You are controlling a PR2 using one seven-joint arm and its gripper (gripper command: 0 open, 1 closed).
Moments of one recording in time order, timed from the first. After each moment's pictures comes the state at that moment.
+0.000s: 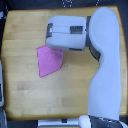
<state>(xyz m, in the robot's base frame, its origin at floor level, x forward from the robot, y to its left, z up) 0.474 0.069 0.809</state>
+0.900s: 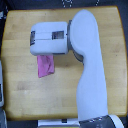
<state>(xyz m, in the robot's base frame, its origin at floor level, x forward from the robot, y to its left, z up) 0.455 0.180 0.790</state>
